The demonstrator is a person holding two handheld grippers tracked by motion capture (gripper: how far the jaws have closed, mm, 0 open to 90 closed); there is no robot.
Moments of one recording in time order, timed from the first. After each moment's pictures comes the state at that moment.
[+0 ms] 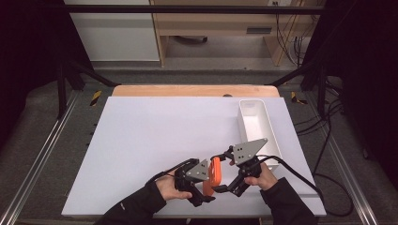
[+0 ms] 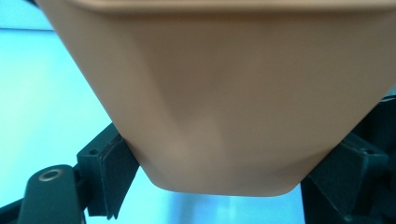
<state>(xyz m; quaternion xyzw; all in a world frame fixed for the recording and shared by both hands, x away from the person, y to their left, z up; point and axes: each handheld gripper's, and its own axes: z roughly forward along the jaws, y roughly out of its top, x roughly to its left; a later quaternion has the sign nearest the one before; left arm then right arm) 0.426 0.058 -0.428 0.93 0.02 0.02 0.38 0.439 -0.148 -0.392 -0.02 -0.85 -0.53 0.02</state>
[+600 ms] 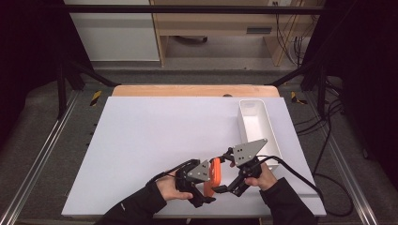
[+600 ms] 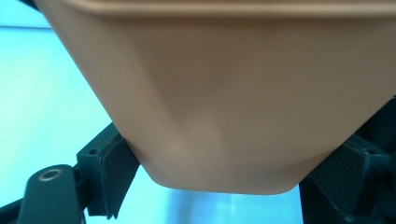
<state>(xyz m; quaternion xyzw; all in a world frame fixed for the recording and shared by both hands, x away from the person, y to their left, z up) 0.426 0.058 -0.429 0.92 0.02 0.02 0.38 0.438 -0.148 -0.392 -0.01 -0.85 -0.53 0.02</state>
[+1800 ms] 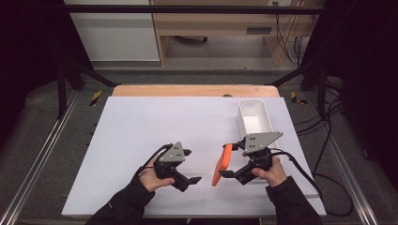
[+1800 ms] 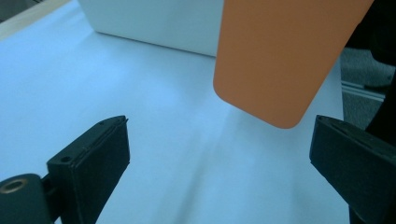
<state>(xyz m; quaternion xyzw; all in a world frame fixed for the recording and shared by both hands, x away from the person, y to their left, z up) 0.446 0.121 -0.410 0.86 0.15 0.09 0.47 0.444 -0.175 -0.367 -0.11 -0.84 -0.52 -0.06</state>
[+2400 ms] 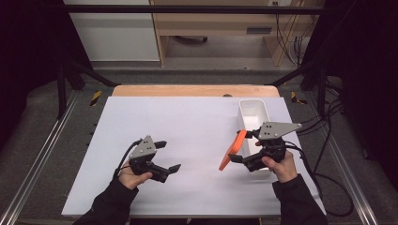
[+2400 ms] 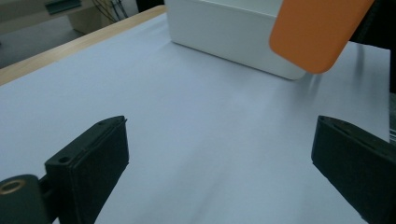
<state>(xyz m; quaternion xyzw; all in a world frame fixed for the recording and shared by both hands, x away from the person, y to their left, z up) 0.447 0.187 -0.406 0.82 0.24 0.15 0.51 0.449 -0.200 -0.340 -0.19 -0.82 -0.53 -0.11</state>
